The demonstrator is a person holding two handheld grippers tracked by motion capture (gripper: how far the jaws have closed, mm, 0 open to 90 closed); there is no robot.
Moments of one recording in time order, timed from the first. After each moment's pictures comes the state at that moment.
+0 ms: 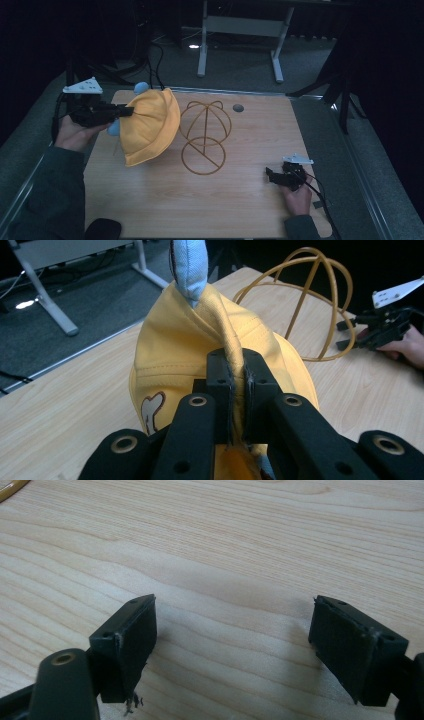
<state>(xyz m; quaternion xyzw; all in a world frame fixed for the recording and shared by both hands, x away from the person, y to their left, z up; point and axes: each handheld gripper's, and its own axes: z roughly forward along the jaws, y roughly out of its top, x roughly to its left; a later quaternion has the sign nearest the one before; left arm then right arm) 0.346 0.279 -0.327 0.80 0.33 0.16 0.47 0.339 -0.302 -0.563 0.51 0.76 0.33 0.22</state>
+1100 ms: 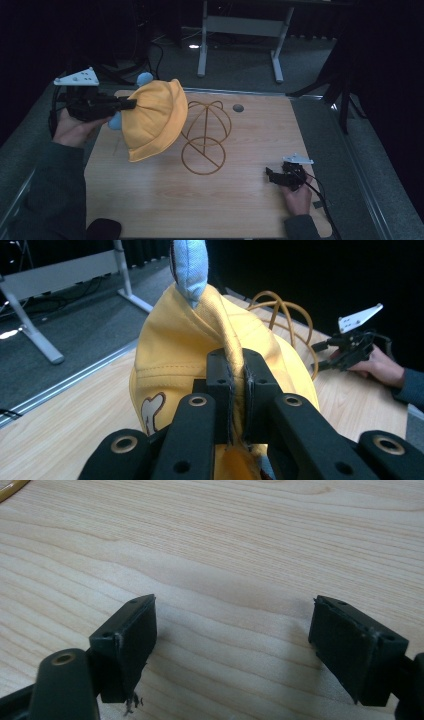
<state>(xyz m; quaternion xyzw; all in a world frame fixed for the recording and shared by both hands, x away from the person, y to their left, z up) 0.340 0.268 -0.298 0.79 0.30 0.15 0.51 0.339 -0.302 -0.563 0.51 0.76 0.33 0.22</state>
